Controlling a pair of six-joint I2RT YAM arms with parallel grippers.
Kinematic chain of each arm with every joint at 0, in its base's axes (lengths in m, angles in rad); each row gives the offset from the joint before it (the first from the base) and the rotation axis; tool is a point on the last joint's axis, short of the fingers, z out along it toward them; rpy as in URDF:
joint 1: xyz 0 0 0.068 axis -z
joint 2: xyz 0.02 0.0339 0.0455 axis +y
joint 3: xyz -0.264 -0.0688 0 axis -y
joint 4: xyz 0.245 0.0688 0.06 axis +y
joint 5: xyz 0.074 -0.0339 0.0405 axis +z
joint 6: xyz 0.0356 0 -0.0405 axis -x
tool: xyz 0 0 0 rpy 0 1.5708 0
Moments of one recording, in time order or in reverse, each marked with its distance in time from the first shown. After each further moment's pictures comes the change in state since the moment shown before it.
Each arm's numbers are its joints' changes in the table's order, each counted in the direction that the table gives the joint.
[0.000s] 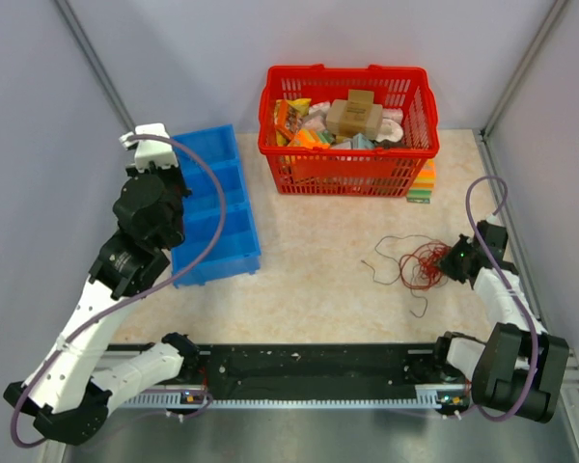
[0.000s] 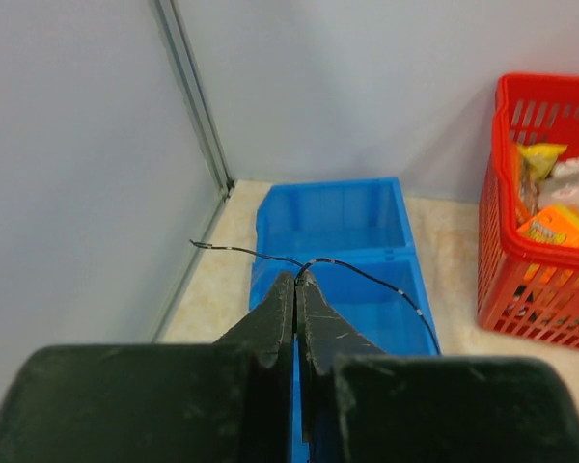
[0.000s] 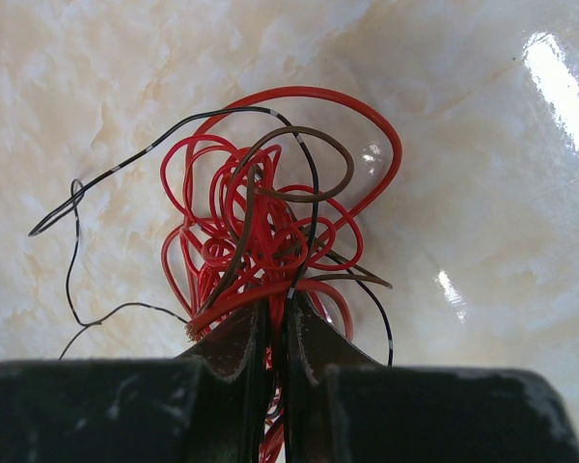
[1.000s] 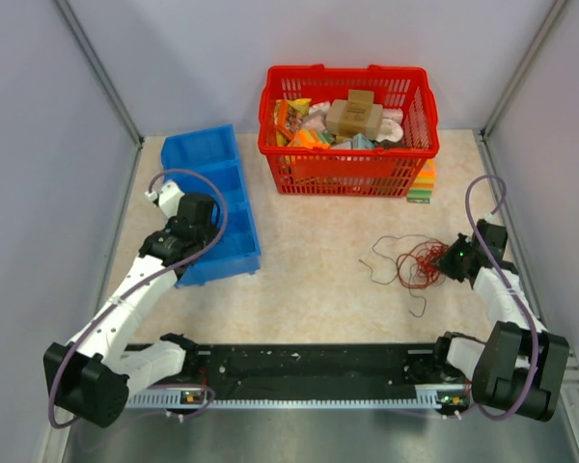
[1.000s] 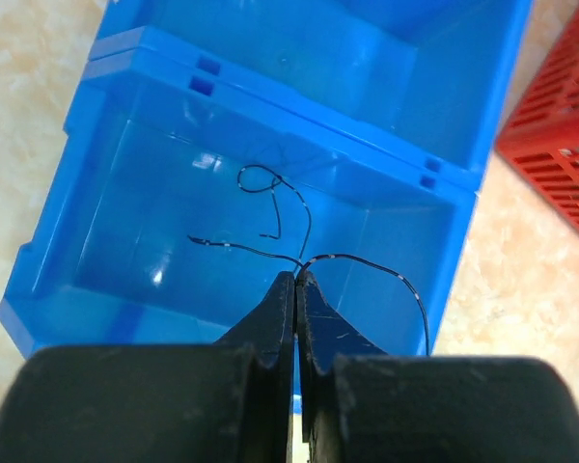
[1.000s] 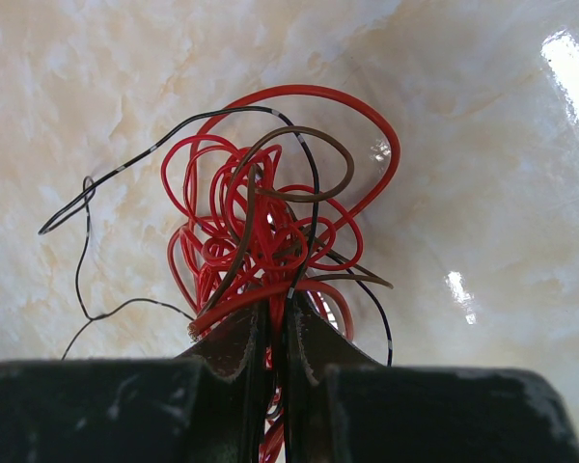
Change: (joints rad) left arm -0.172 0.135 -0.383 0.300 -0.275 0.969; right arm -0.002 0.007 0.000 -0.016 0.041 0.000
